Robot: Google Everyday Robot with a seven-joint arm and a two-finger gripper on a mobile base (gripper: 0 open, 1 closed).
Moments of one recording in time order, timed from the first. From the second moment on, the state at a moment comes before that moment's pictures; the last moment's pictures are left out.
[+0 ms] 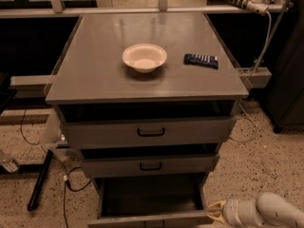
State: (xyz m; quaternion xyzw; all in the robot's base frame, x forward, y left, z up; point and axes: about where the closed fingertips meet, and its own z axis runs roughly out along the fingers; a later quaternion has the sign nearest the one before) arm 0.409 -0.254 0.335 -0.55 0.76 0.17 0.30
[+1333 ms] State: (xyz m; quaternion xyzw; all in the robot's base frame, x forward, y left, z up) arm 0.406 -0.221 0.230 -0.54 0.77 0.19 0.27
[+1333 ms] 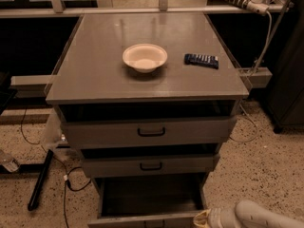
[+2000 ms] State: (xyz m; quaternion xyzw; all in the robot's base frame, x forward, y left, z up) arm 0.392 -0.192 0.181 -0.56 0.76 0.22 0.26
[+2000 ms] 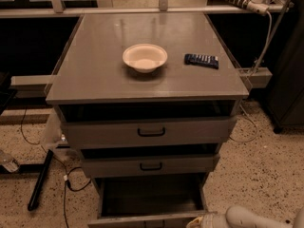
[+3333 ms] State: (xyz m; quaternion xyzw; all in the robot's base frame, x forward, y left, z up) arm 0.392 -0.190 0.180 -0.56 0.76 0.22 0.26
